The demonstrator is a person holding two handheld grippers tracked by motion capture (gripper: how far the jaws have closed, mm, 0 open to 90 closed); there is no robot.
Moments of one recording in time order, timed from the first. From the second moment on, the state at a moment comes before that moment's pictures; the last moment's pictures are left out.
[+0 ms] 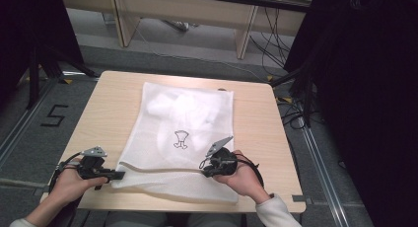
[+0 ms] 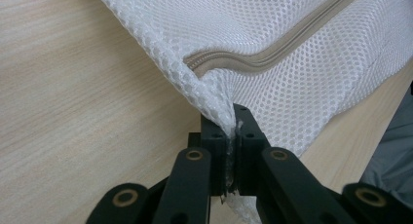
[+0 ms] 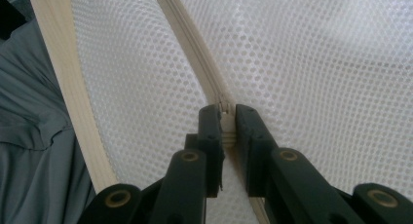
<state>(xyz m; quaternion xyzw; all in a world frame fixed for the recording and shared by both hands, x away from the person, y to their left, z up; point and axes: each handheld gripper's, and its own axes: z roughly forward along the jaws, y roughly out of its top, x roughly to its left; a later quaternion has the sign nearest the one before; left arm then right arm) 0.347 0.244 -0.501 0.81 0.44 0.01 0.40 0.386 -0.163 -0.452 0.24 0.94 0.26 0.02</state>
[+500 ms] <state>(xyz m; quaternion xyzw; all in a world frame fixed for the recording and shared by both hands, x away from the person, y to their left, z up) 0.348 0.244 -0.501 0.81 0.44 0.01 0.40 0.380 -0.175 -0.451 0.27 0.93 0.26 0.02</state>
